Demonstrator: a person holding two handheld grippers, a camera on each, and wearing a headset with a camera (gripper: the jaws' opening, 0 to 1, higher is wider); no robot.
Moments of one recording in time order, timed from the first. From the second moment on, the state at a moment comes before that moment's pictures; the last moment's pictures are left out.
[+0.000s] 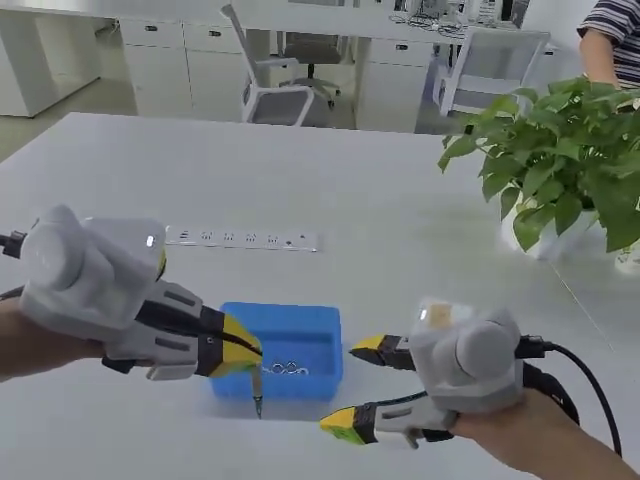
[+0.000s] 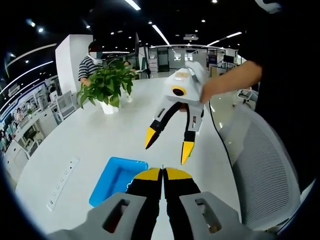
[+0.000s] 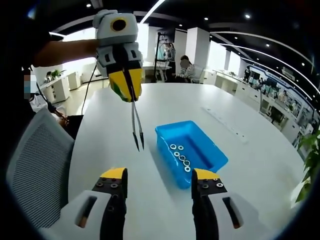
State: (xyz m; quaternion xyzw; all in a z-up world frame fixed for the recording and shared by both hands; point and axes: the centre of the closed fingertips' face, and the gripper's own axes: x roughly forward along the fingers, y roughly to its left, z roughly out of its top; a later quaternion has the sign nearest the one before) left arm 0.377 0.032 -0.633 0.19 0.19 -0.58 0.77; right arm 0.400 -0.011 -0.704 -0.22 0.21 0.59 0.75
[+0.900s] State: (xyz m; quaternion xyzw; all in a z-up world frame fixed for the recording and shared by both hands) left arm 0.356 0.013 -0.631 0.18 0.17 -0.62 0.74; right arm 0.360 0.039 -0.714 -0.24 0.16 0.68 0.68
